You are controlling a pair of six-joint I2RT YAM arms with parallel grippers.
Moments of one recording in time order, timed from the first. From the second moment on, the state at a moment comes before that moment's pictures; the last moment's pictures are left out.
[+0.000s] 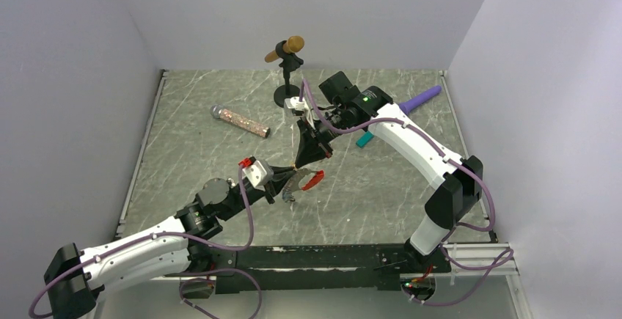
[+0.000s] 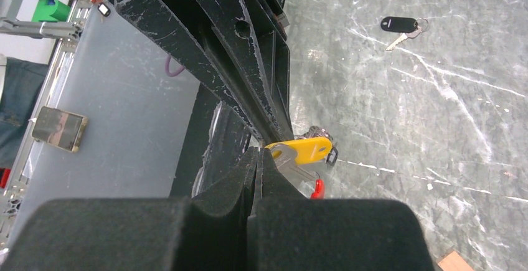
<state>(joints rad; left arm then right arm) -0.98 0.70 0.35 0.44 -0.03 0.03 0.69 1.66 1.66 -1.03 -1.08 -0.60</state>
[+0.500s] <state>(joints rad) -0.95 0.69 0.35 0.44 -0.02 -0.07 0.69 1.66 1.66 -1.03 -1.08 -0.61</state>
